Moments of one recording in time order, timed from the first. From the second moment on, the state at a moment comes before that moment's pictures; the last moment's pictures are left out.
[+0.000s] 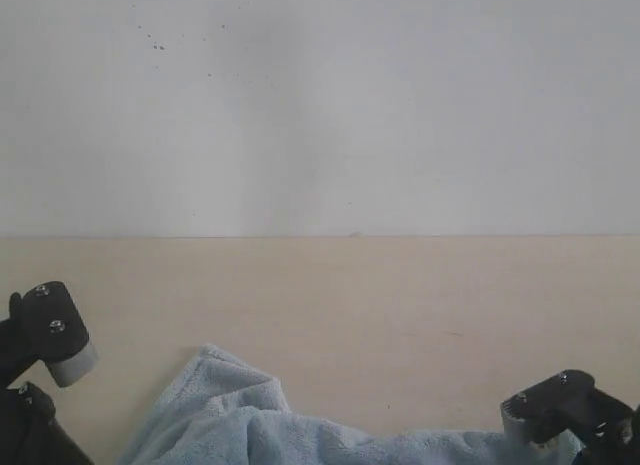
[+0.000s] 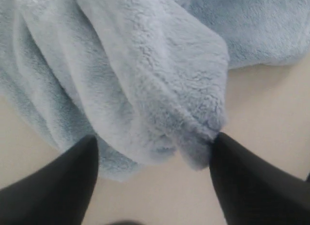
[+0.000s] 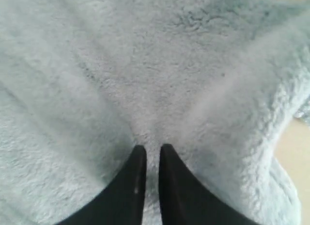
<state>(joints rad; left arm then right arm) -0.43 1.20 -0.66 -0.43 0.76 0.74 0.32 1.55 -0.60 0.18 0.59 -0.36</state>
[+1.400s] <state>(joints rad) -0.42 2.09 -1.22 -0.15 0.23 0.14 0.32 1.22 -0.63 0.20 0.64 -0.34</state>
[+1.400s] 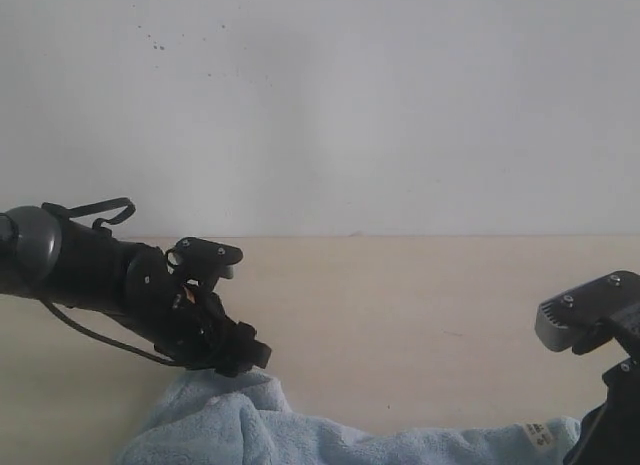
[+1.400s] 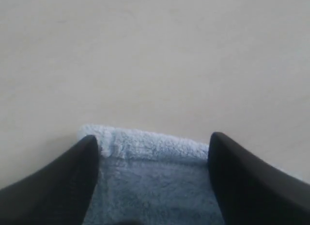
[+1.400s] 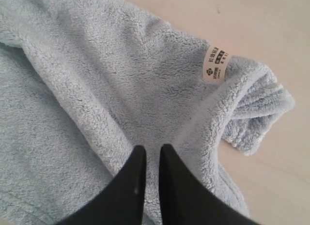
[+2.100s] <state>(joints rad) -0.41 1.99 -1.22 -0.10 0.23 0.09 0.32 1.22 -0.63 0.20 0.63 -0.35</state>
